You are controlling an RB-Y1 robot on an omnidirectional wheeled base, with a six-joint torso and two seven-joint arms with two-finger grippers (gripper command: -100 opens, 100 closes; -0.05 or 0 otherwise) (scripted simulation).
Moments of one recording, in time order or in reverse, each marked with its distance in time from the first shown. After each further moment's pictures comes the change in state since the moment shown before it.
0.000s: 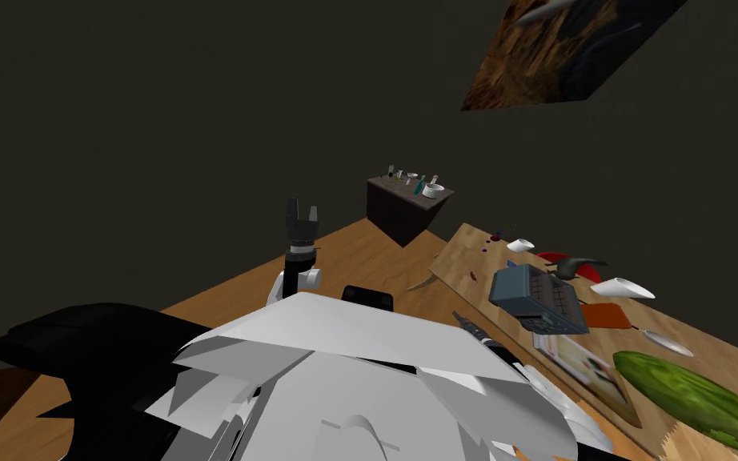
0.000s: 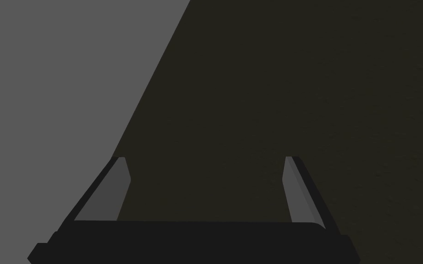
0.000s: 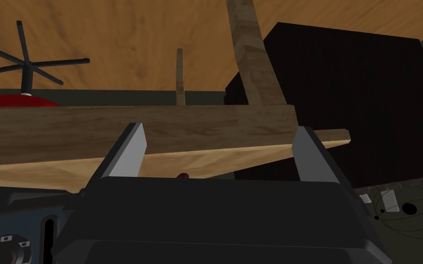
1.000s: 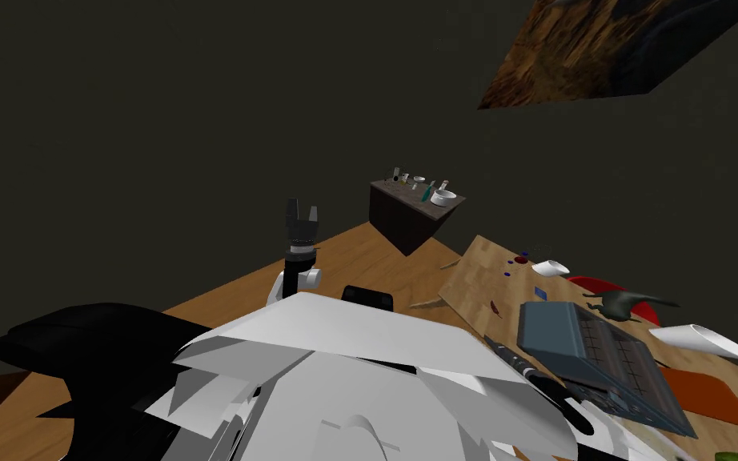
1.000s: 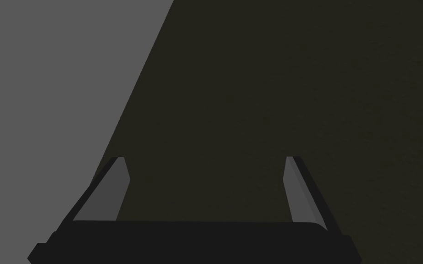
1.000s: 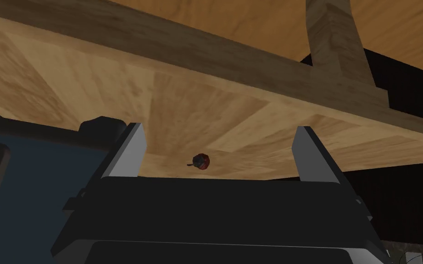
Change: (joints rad) left arm 0.000 0.000 0.000 0.000 0.000 0.000 0.000; right arm -0.022 -0.106 0.053 0.253 0.034 -0.056 -0.022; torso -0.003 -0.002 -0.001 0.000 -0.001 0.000
